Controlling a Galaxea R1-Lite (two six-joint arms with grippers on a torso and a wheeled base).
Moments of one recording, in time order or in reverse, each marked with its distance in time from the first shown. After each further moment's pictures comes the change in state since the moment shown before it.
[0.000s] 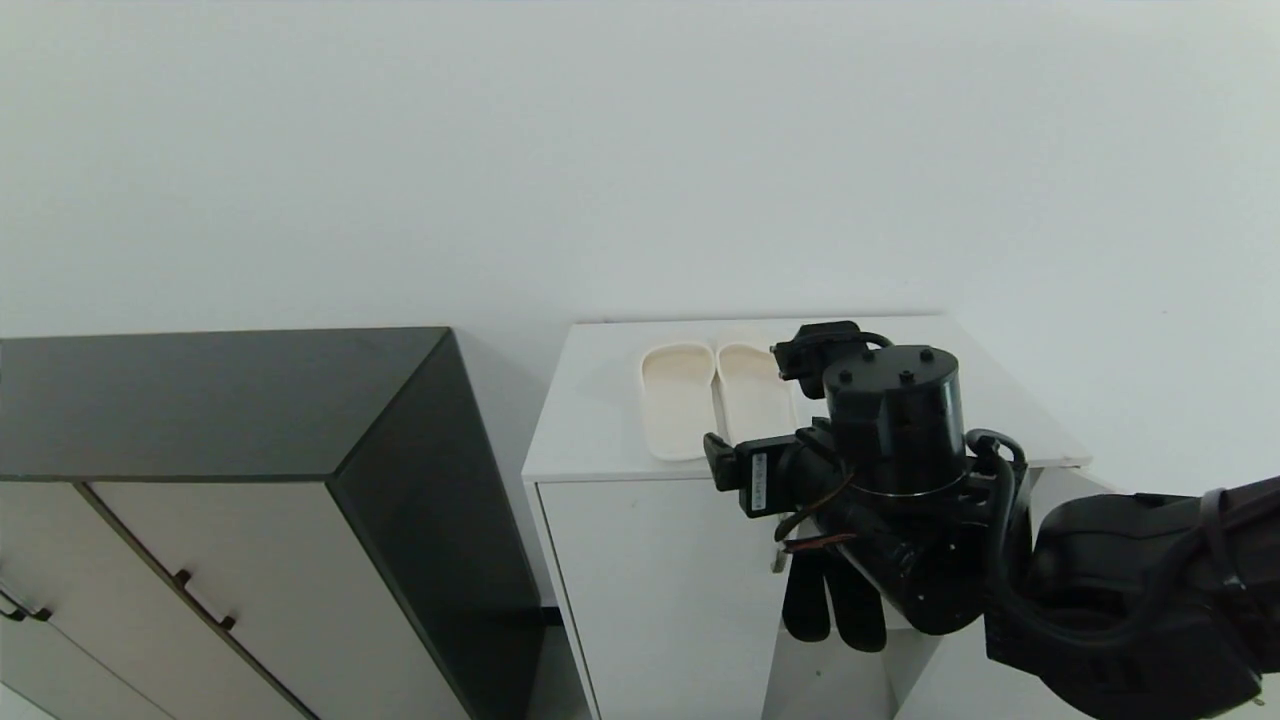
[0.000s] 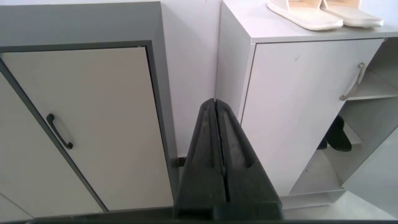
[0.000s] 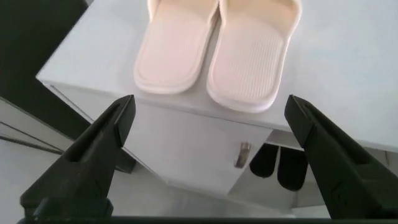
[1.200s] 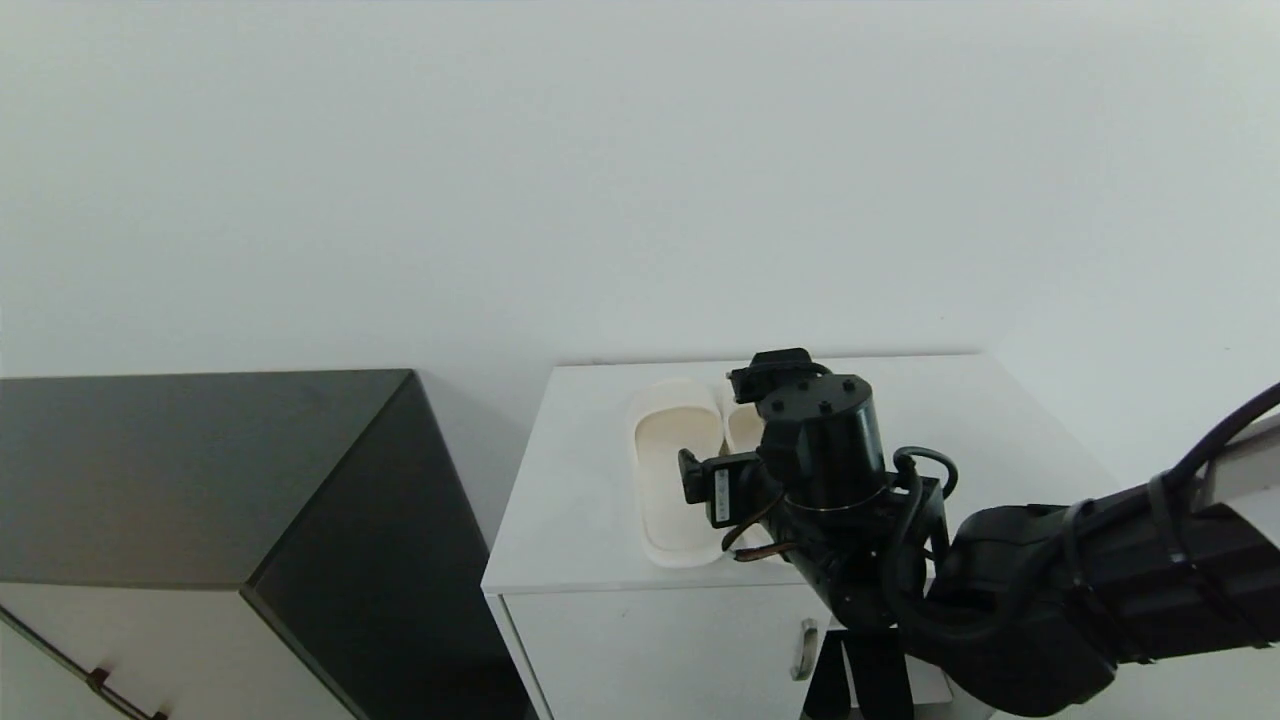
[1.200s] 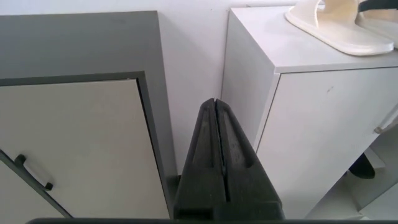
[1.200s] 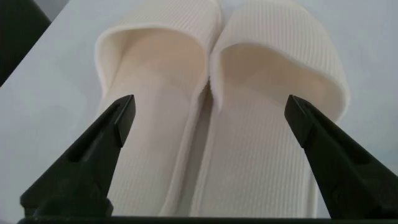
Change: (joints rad) left arm 0.000 0.001 0.000 0.000 0.000 0.000; right arm 0.004 0.126 -0.060 -0.041 -0.004 0.003
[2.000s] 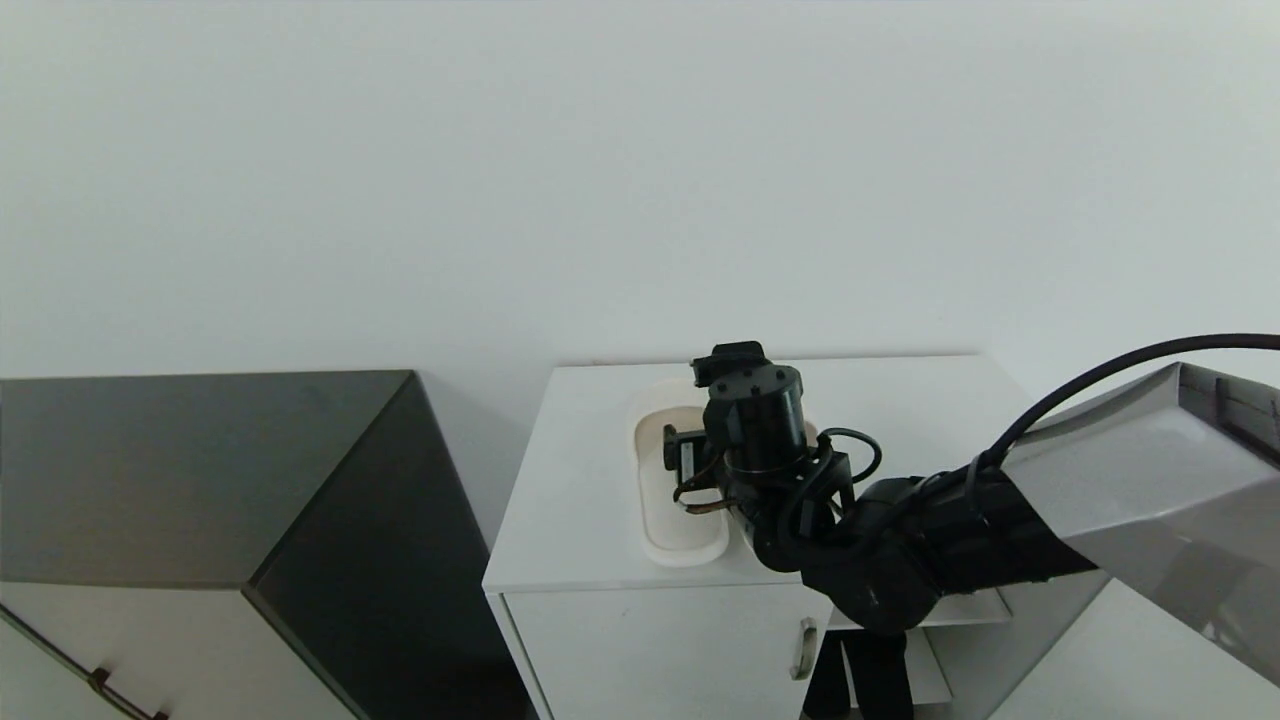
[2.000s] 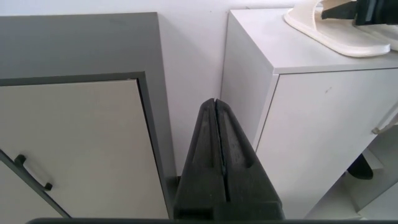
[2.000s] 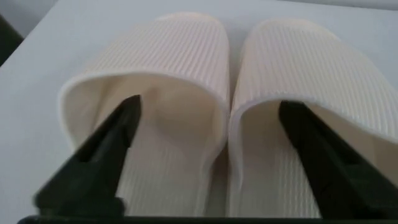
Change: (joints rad) left arm 0.000 0.000 0.000 0.000 0.000 -0.003; right arm -0.069 0.212 -0.241 -0.019 0.001 -0.039
